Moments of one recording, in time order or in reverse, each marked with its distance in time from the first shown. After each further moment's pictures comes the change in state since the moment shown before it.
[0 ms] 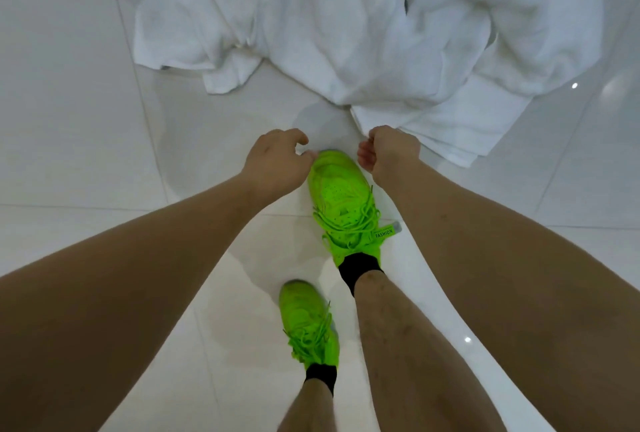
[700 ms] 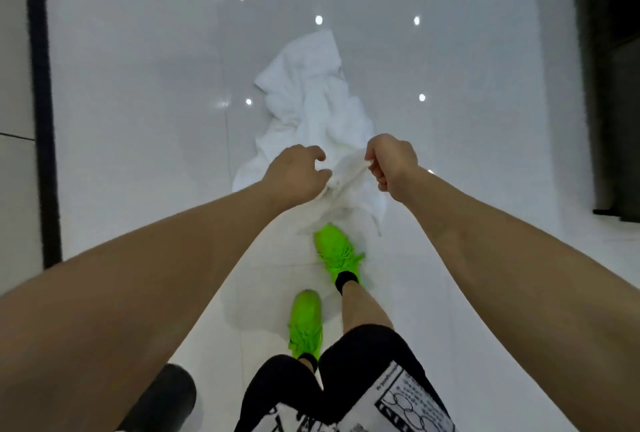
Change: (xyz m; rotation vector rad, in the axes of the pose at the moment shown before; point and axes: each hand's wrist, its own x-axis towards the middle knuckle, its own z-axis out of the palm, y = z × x) left_hand -0.361 0.170 -0.236 0.140 0.230 0.400; right_hand -0.468 -0.118 -0.163 -0.294 -0.113 -0.524
